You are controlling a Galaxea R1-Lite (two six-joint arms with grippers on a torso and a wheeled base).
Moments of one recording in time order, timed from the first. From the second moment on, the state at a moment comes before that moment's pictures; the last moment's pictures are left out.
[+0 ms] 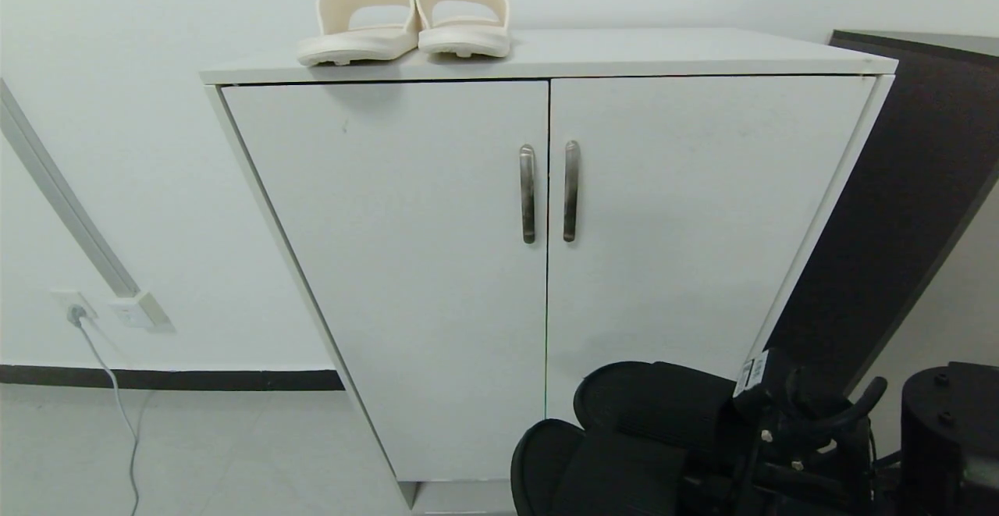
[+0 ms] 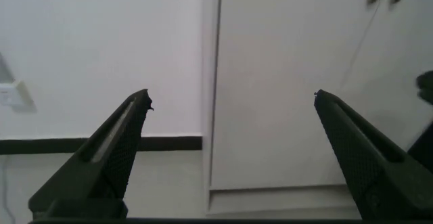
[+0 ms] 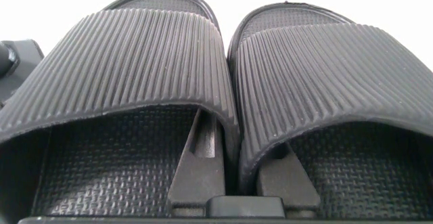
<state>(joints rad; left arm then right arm) -0.02 0.16 -0.18 -0.01 -0.08 -0.04 0.90 1.47 -0.36 -0.79 0.04 0.01</state>
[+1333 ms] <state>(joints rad) -0.52 1.23 -0.67 -0.56 -0.31 -0.05 0.91 1.47 -0.36 -0.80 0.04 0.01</state>
